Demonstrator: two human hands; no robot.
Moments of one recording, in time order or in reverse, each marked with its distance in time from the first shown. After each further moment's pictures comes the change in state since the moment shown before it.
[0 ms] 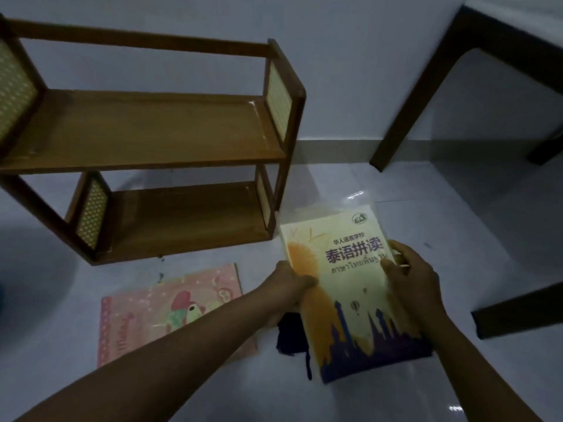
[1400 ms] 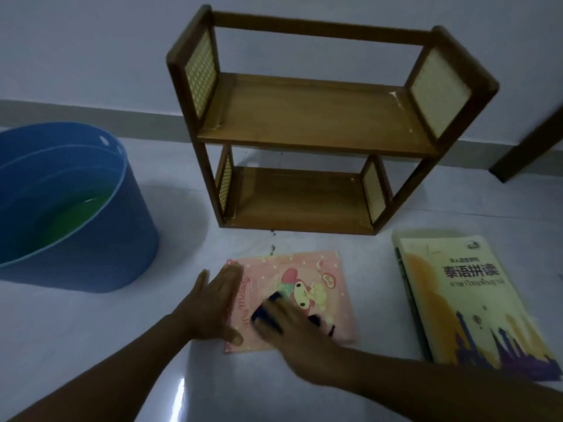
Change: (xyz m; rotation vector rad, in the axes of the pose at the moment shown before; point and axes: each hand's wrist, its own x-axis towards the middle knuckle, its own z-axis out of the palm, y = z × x) left_hand -0.111 -0.170 -0.269 1.362 0.285 0.113; right_hand -0.166 -0.094 0.260 -0.475 -0.772 -1.281
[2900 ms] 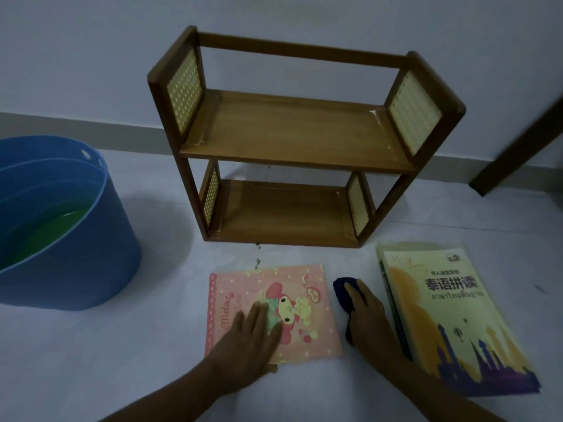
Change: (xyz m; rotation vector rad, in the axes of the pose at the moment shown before) left_hand 0.001 0.096 0.019 0.308 -0.083 0.145; right_hand -0.083 0.111 0.007 0.213 0.272 0.862
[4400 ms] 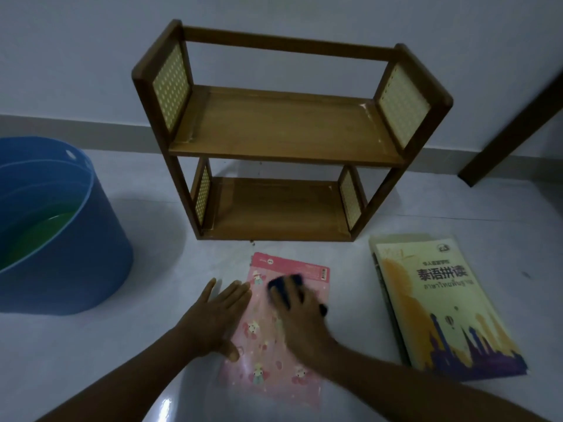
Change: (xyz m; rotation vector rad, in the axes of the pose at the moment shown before) left_hand 0.009 -0.073 0.005 -0.013 0.018 0.043; right_hand -0.007 -0.122 0.013 -0.246 -0.217 -0.276
